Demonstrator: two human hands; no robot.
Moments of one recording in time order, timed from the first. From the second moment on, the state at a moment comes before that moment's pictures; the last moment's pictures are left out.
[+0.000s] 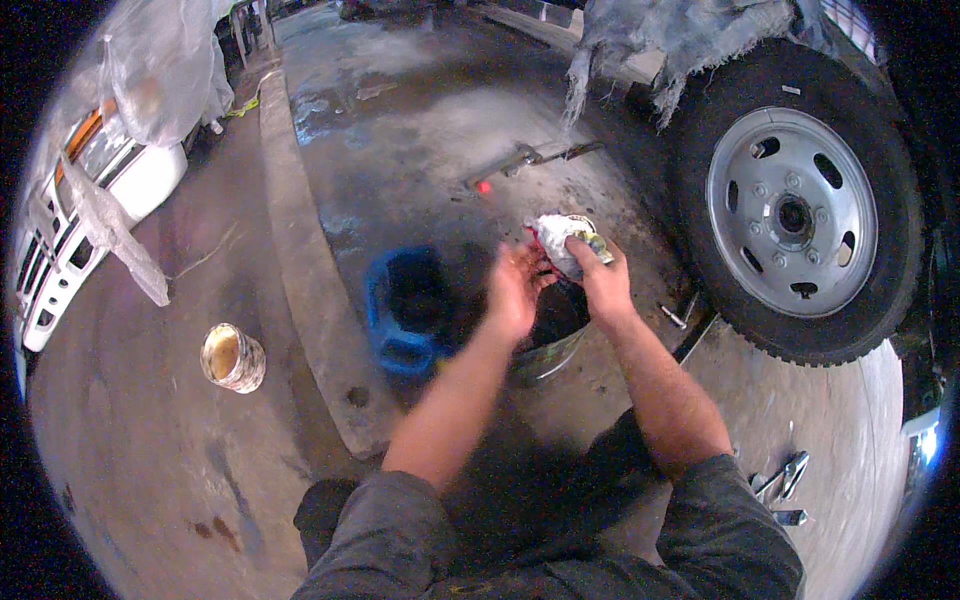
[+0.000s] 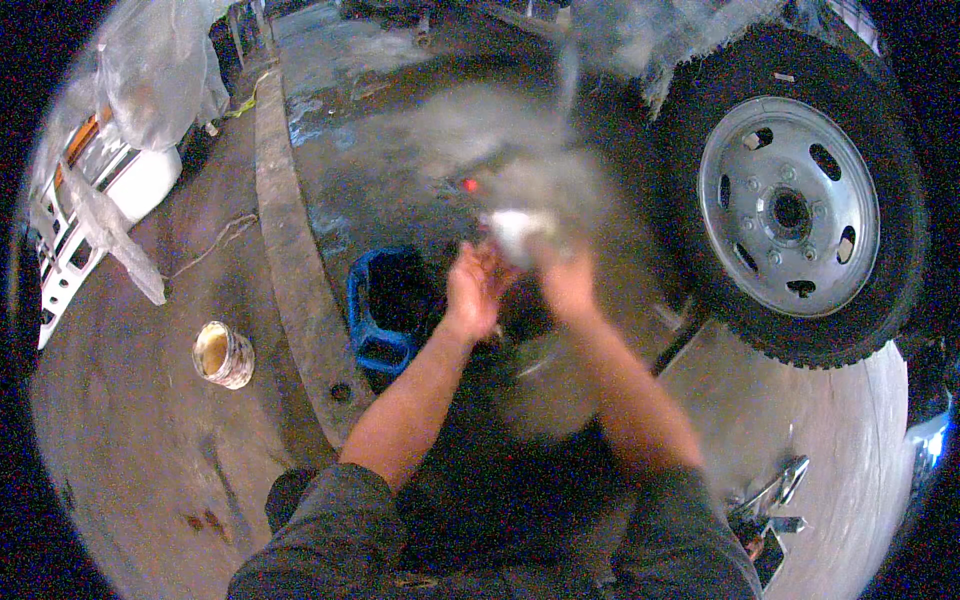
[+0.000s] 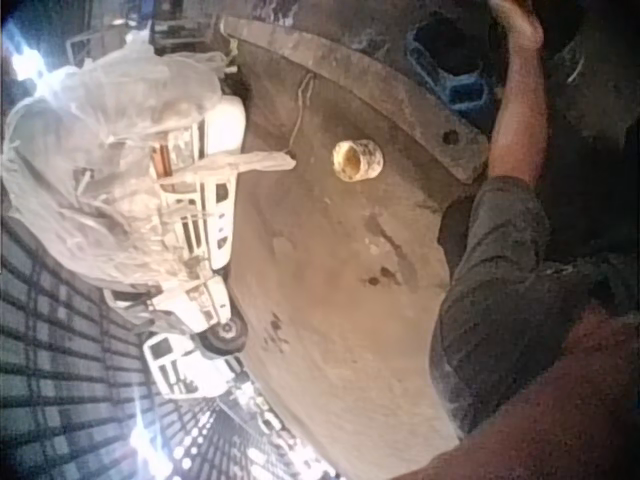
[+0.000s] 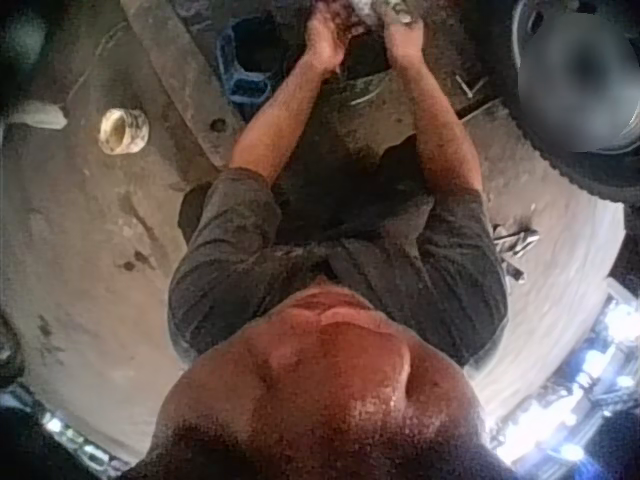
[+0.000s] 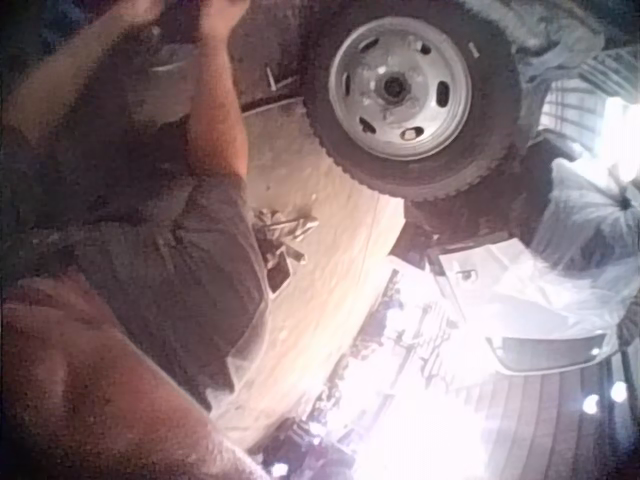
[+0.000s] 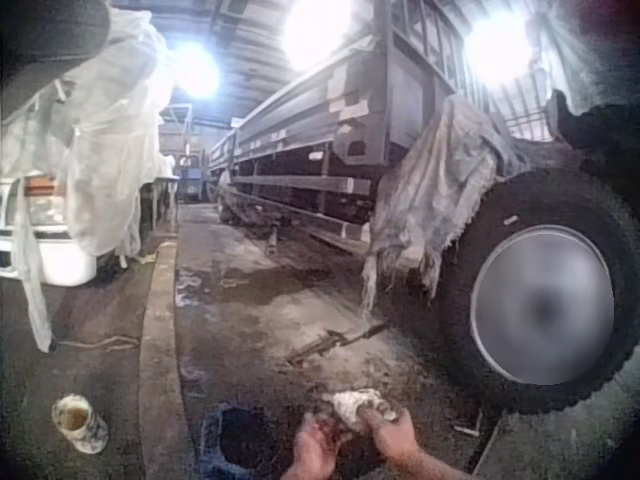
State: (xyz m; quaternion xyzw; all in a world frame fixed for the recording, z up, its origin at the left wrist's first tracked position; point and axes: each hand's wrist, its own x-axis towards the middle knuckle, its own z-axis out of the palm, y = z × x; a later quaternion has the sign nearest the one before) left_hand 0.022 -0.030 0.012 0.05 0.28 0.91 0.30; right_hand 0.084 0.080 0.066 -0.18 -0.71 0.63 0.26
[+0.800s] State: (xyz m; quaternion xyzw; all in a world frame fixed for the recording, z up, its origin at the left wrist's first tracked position) left_hand 0.057 -0.003 0.044 0.27 0.58 0.77 0.02; right_hand 0.100 0.059 0.068 -0.16 -0.53 0.80 0.21
